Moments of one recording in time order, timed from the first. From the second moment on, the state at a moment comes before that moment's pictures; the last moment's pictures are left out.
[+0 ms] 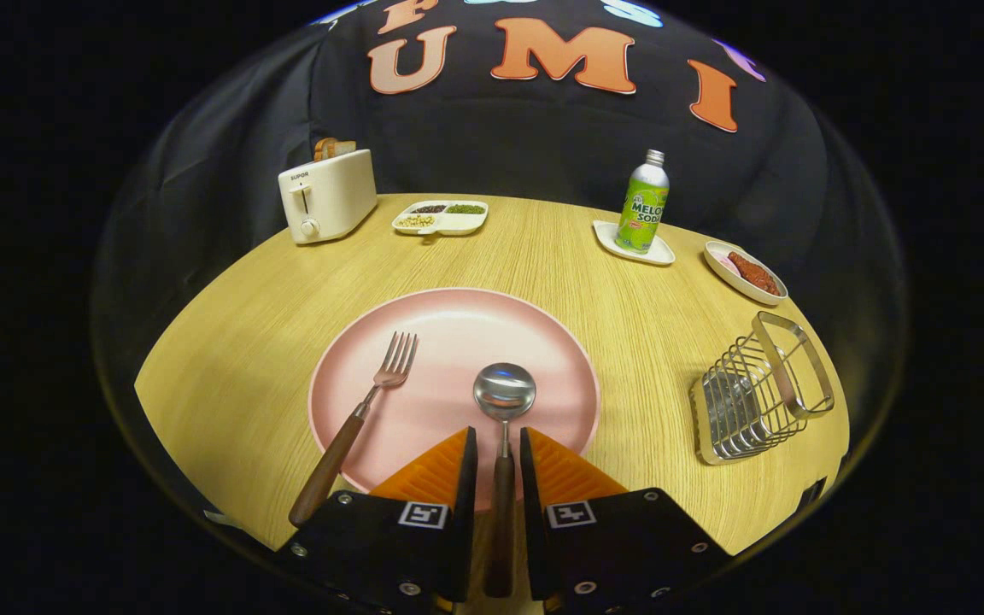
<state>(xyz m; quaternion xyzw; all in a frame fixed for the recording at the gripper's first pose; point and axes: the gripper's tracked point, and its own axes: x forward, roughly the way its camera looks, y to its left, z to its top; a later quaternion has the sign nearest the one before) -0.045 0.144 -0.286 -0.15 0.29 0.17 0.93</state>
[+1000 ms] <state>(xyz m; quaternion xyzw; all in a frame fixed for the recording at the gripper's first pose) -0.047 0.140 -0.263 -0.12 0.31 0.18 0.93</state>
